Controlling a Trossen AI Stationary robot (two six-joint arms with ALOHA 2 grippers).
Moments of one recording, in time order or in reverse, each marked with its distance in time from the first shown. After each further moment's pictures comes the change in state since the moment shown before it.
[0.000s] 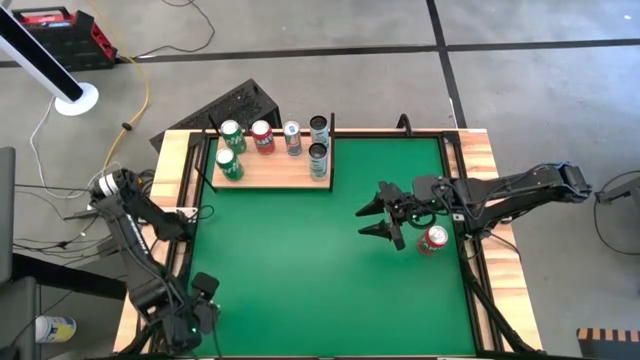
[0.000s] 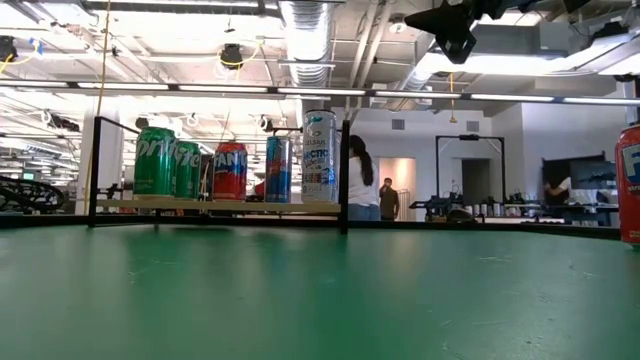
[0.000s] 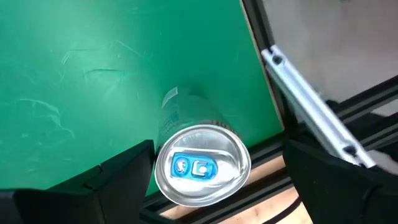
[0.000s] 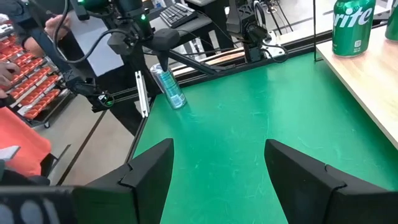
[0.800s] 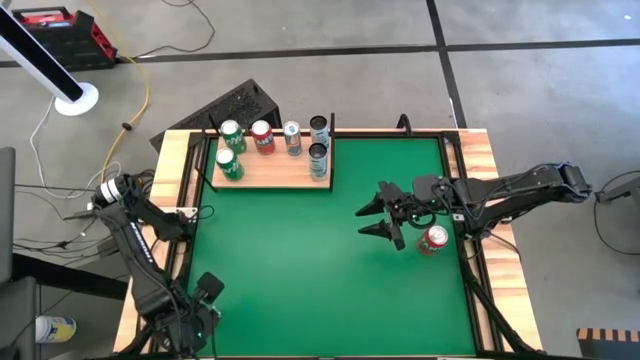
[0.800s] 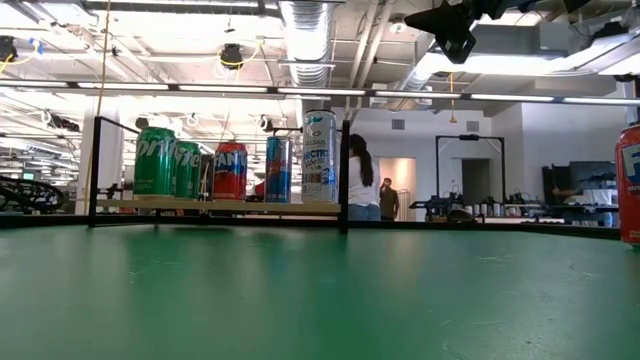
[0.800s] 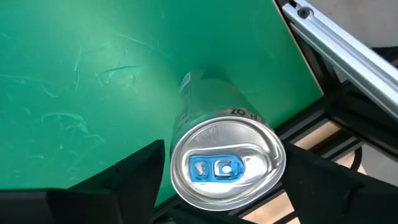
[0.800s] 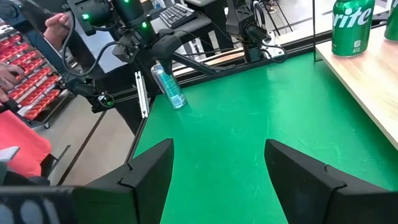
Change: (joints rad) left arm -0.007 0.058 0.000 -0.074 -0.023 0.235; right arm 0.000 0.000 0.000 0.001 0.000 0.003
